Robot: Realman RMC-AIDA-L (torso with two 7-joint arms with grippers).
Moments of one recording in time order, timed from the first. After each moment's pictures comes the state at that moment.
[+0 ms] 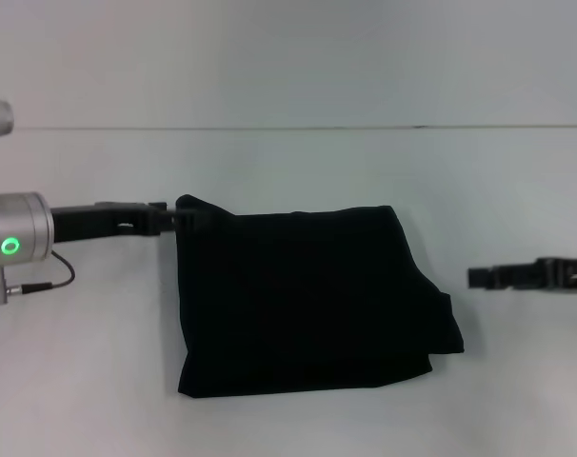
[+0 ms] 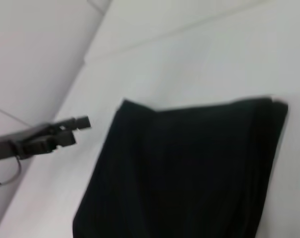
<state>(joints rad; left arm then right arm) -0.65 -2.09 0.52 0.69 2.24 1.28 -1.90 0.63 1.92 -0.61 -0.52 -2.23 -1.52 2.10</state>
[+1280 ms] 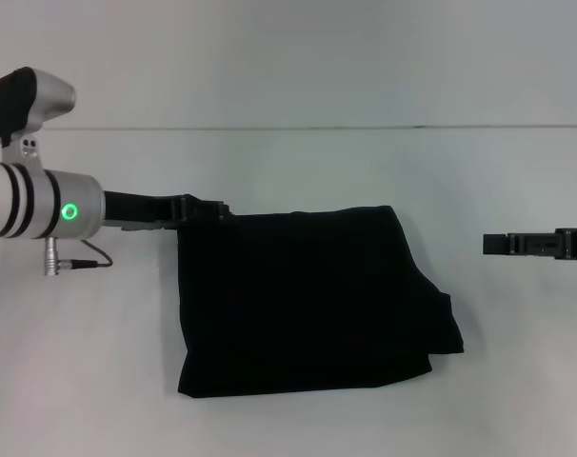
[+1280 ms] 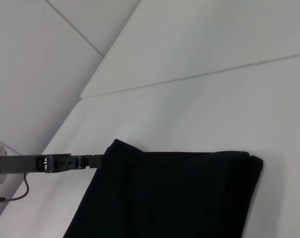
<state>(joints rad) -0.79 -2.07 0.68 0.58 2.38 1.04 -2.32 0.64 1.92 -0.53 -0.57 -2.23 -1.50 2.04</state>
